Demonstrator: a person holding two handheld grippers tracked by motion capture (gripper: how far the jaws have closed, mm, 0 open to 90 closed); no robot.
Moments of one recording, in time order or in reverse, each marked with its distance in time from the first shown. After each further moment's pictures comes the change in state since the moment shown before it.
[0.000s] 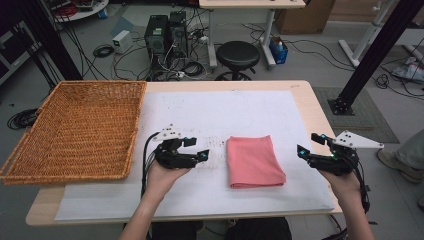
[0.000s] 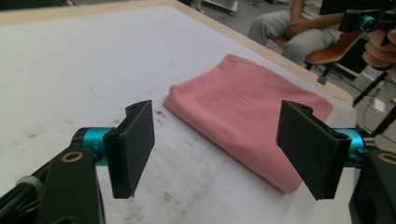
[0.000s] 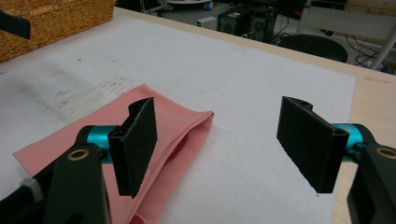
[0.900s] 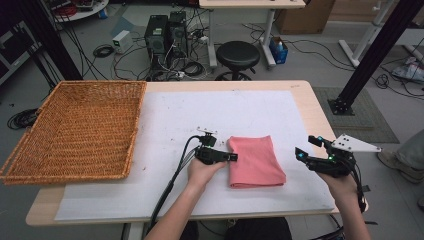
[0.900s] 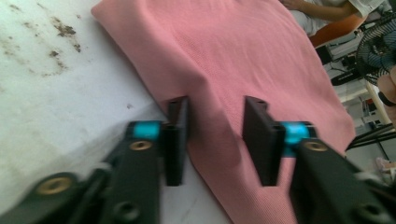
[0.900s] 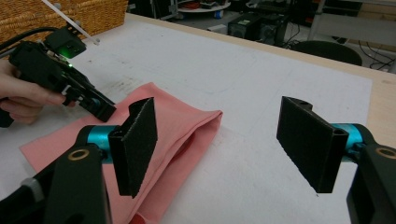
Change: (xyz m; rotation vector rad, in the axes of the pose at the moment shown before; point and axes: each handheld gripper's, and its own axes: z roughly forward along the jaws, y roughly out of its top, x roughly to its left) left arm 0.015 -0.025 0.123 0.244 -0.113 -0.431; right arm -0.004 -0.015 0.006 -0.038 0.049 0.003
